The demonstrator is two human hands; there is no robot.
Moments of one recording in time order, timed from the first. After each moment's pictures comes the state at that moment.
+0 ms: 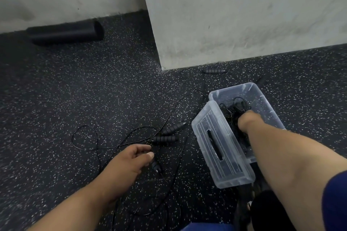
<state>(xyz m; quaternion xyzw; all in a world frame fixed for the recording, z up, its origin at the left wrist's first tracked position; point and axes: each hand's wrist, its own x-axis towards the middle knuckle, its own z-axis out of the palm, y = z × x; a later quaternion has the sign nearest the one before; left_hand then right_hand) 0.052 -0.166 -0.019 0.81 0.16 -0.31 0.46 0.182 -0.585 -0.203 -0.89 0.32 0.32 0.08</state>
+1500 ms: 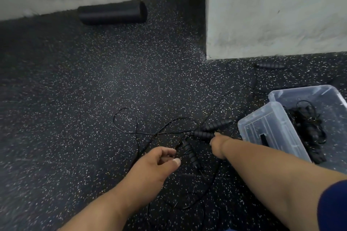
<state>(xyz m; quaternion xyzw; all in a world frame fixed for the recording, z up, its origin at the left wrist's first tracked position) 0.044 -0.082 -0.018 0.81 0.19 -0.31 0.46 0.175 -0.304 -0.268 -0.89 -0.05 0.46 -0.01</state>
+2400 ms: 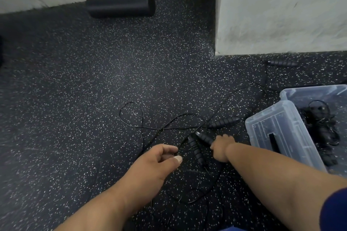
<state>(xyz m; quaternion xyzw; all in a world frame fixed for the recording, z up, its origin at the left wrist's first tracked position) 0.035 -0.069 -0.017 0.80 0.23 -0.30 0.47 0.160 -0.290 -0.265 -0.87 -0.15 0.46 -0.05</state>
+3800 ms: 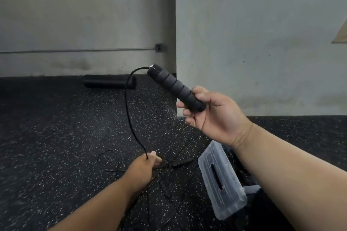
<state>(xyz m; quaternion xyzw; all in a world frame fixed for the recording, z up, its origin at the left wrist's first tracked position) -0.031 -0.131 0.052 0.87 0.11 -0.14 0.46 0.001 -0.372 0.209 -0.43 -0.14 0.24 0.86</state>
